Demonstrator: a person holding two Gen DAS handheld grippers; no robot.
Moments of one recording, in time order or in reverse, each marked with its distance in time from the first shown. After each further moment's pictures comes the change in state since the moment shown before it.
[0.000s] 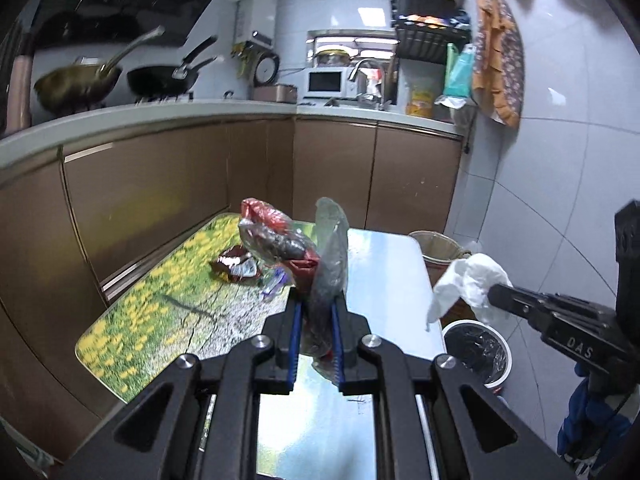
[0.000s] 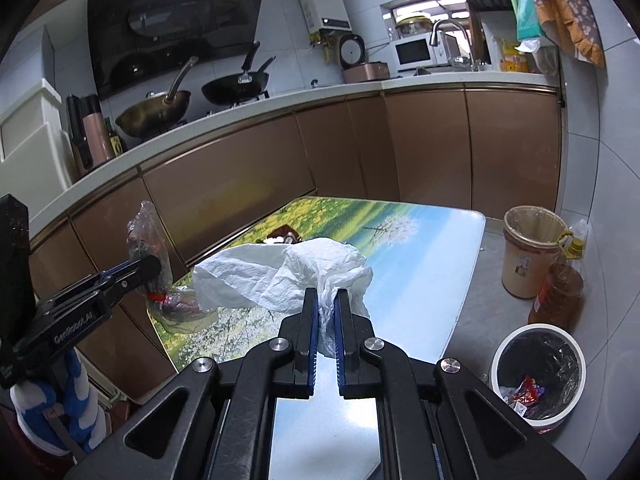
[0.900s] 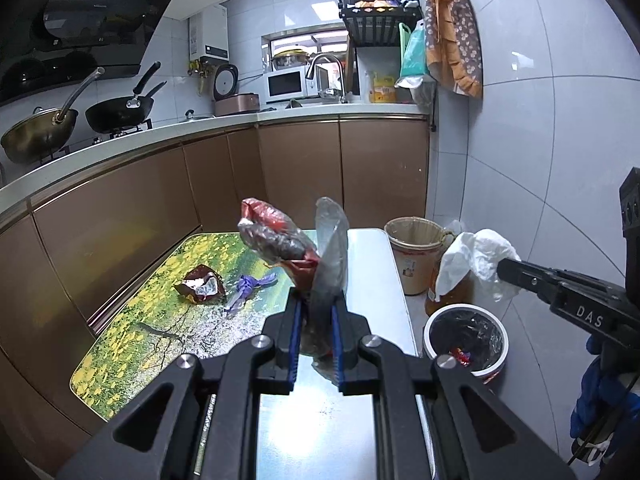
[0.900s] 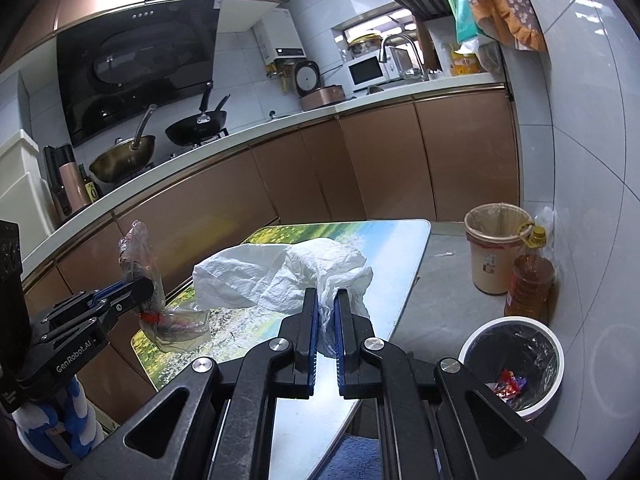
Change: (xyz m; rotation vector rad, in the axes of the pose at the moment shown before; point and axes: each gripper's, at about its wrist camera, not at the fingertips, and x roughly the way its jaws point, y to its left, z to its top) left arm 0.021 -0.066 0.004 0.141 0.017 -0.038; right arm -0.038 -0.067 -0.003 0.120 -0.091 -0.074
